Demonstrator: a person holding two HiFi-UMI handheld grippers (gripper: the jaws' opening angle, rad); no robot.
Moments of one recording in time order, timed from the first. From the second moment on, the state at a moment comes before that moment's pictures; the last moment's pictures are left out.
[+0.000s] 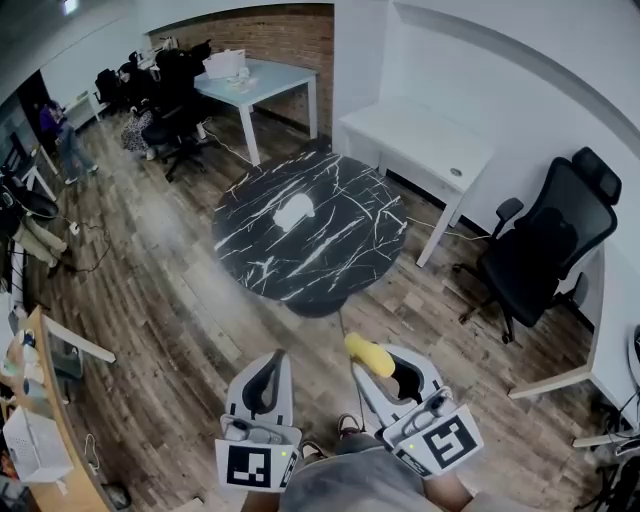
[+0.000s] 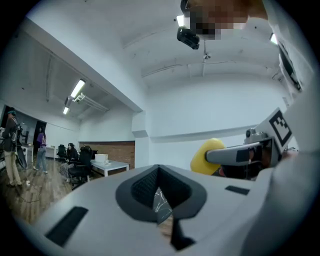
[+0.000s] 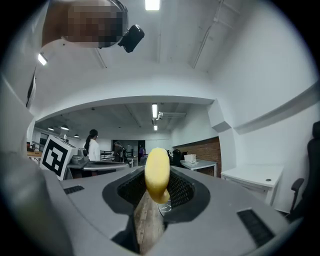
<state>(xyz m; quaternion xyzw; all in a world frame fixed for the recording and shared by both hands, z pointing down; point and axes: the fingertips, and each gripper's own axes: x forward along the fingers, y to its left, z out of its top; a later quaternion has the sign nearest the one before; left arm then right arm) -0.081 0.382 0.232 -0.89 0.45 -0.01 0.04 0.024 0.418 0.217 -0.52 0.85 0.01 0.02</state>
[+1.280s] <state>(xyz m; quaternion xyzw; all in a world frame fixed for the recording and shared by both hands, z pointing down) 0.006 0.351 0.251 -0.89 0.46 -0.05 0.02 0.099 0.365 0.232 -0.48 0.88 -0.02 0.02</state>
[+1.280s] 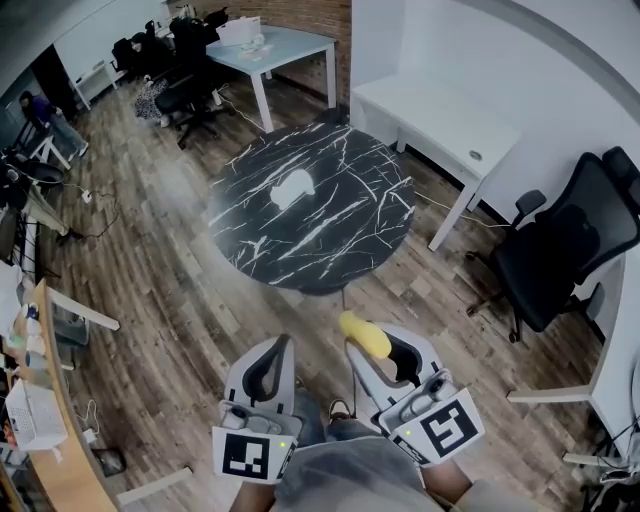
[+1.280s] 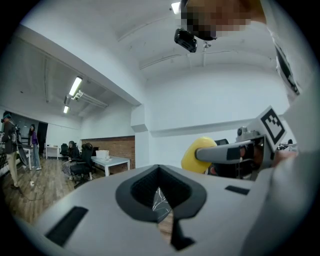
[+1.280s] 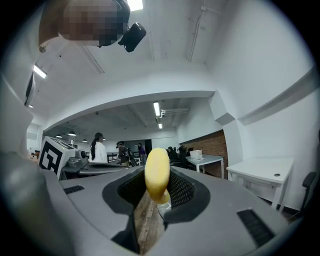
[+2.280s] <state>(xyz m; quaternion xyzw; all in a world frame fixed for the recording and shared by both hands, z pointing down) -0.038 0.205 0.262 -0.90 0.43 -0.05 0.00 0.046 0.221 0.239 -0.49 0.87 -0.02 -0.01</state>
